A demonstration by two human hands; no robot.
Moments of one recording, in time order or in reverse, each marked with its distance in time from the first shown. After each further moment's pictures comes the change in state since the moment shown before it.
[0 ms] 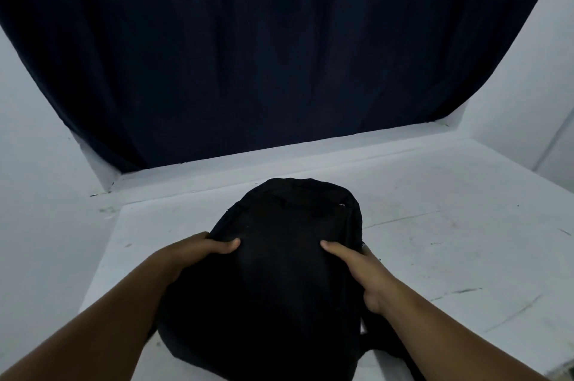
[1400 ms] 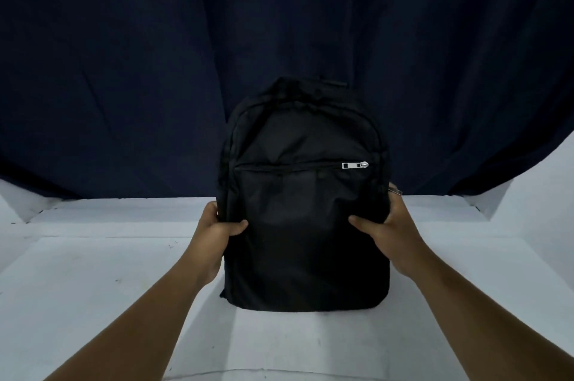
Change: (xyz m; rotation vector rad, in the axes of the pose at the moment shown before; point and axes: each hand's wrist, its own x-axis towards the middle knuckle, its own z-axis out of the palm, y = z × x) left_hand 0.198 0.281 0.201 -0.655 0.632 0.426; right_hand 0.297 -0.274 -0.239 -0.407 -0.206 -0.574
